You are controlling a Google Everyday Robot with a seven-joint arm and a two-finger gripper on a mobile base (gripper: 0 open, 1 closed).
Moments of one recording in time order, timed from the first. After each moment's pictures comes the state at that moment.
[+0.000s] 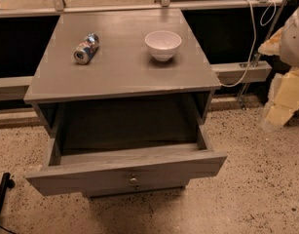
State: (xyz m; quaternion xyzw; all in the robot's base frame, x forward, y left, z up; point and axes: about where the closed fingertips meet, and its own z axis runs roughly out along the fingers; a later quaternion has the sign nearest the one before) arm 0.438 -0.217 0.976 -0.60 0.78 -0.03 0.16
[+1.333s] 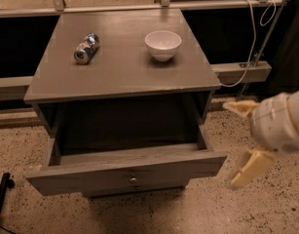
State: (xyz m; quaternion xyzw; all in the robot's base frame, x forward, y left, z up) arm 0.403 -0.169 0.858 -0.63 0.71 0.08 0.29
